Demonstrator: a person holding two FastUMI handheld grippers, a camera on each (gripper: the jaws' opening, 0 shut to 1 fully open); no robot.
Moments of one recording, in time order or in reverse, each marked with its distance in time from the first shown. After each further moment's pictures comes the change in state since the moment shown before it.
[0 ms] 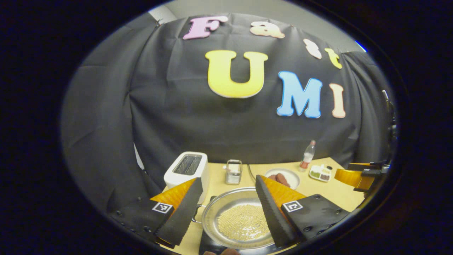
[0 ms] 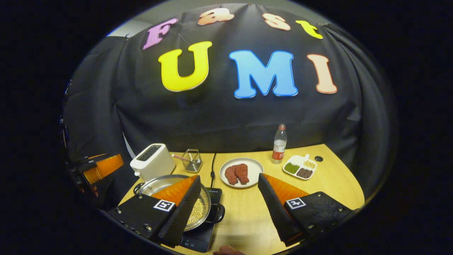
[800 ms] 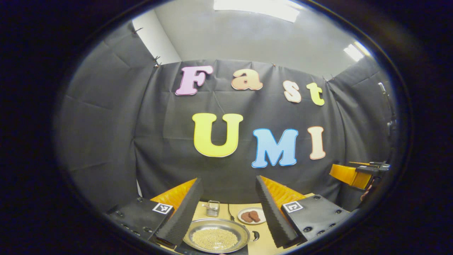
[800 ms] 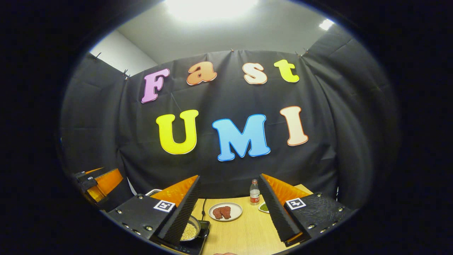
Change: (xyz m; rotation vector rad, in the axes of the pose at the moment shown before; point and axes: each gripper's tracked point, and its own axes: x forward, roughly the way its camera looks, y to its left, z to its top) left arm -0.143 -0.102 0.132 -0.018 -0.327 -0.034; right arm -0.154 -0.066 0.141 0.034 -0.373 -0.046
